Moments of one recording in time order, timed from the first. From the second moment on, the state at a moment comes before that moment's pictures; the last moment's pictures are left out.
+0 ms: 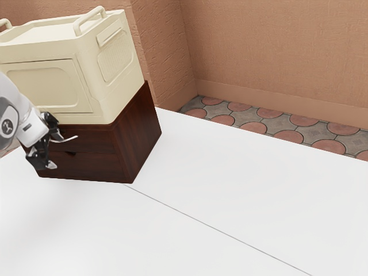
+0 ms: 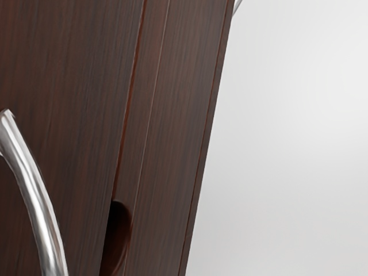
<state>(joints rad) 0.30 -0.11 0.30 -2.03 0.03 2.32 1.59</state>
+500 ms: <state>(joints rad) 0.29 -0.21 0.31 -2.09 0.01 2.32 1.61</state>
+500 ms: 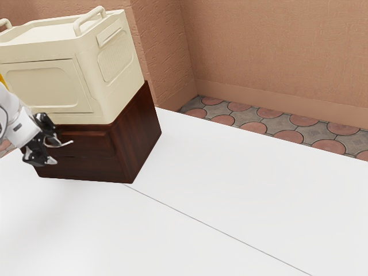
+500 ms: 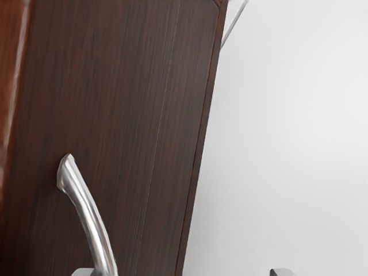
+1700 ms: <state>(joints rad) 0.29 -0.49 0.35 -2.36 0.01 2.31 1.61</state>
